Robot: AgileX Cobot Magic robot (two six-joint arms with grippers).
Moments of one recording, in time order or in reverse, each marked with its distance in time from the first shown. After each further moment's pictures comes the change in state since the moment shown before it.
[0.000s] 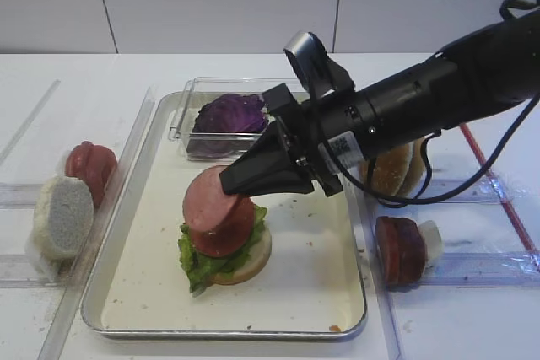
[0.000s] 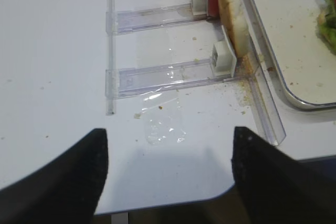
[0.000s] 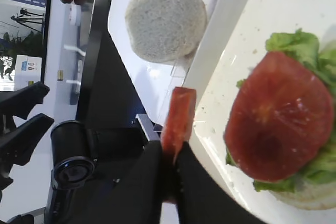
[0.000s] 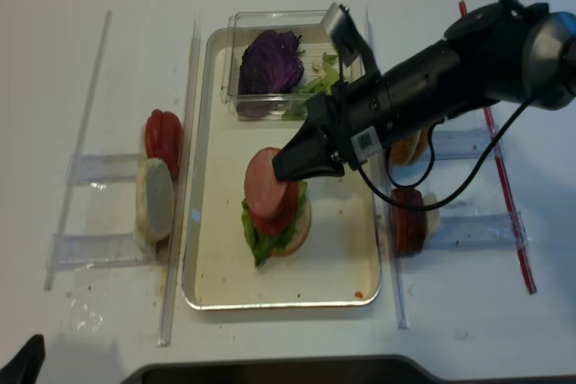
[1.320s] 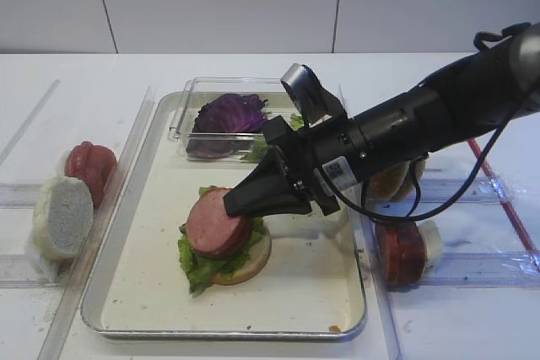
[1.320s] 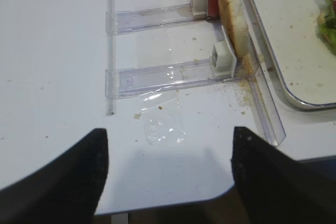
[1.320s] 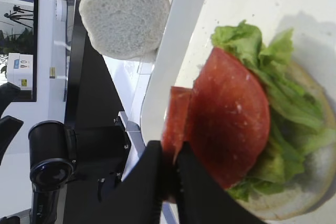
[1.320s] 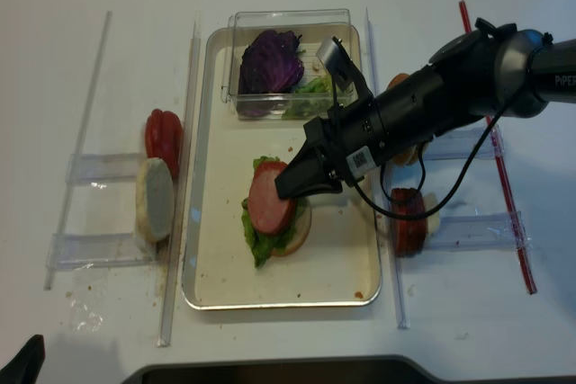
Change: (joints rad) left arm 0.000 0.000 0.000 0.000 0.000 0.000; right arm 0.000 0.101 -0.001 0.013 -0.006 -0.070
